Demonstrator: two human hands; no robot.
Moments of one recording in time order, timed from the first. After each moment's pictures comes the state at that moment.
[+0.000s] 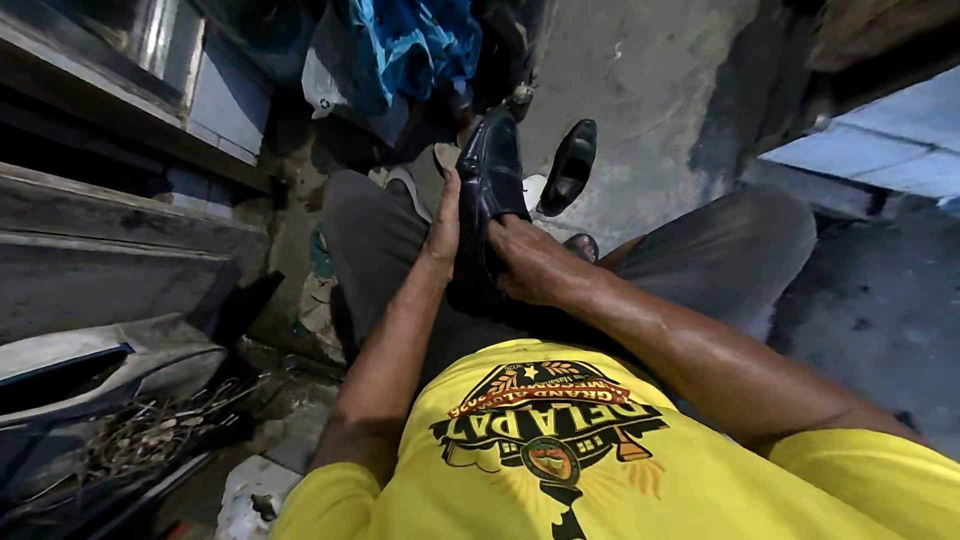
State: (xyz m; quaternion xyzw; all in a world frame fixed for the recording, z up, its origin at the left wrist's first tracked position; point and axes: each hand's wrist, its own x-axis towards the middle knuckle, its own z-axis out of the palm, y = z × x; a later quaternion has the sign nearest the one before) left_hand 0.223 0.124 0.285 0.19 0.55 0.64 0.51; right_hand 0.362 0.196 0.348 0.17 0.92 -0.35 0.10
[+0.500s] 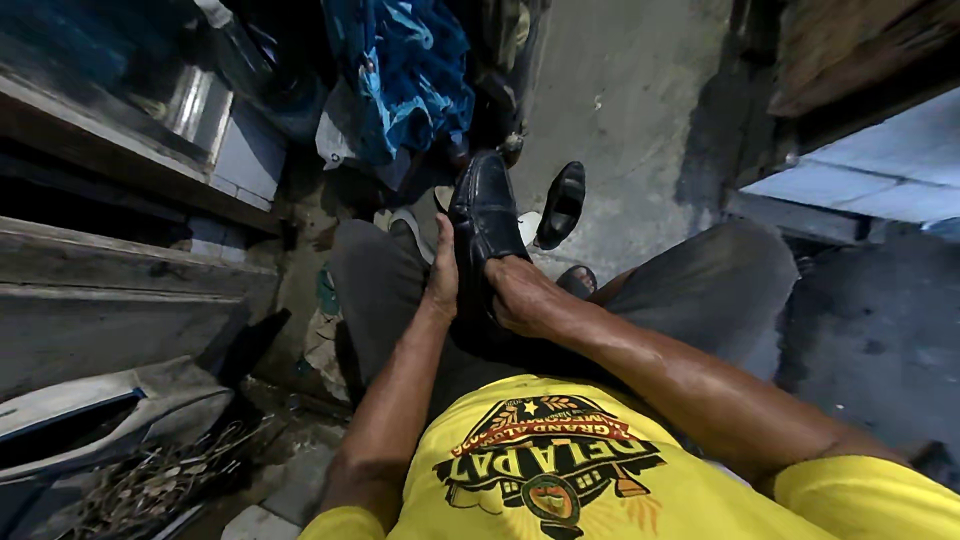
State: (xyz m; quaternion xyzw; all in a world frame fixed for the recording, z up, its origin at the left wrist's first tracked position) left_hand 0.231 0.112 0.302 0.19 0.53 0.66 0.49; right_hand 0.355 0.194 0.362 0.20 0.91 -0.36 0.07
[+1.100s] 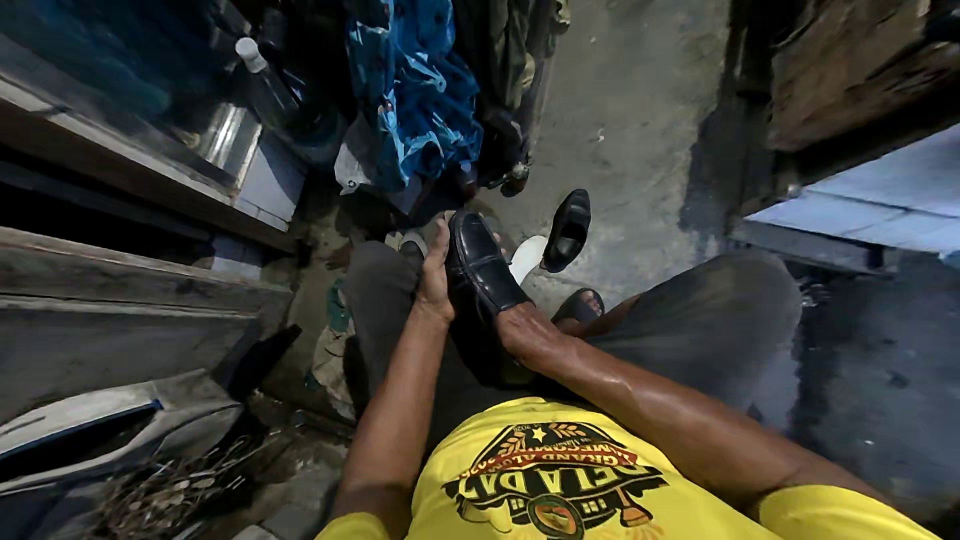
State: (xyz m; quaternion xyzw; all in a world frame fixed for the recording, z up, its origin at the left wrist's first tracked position) left_hand 0.202 0.126 0.312 0.13 0.39 0.71 0.57; right_hand 0.358 0.175 0.337 0.20 0.89 -0.41 0.03
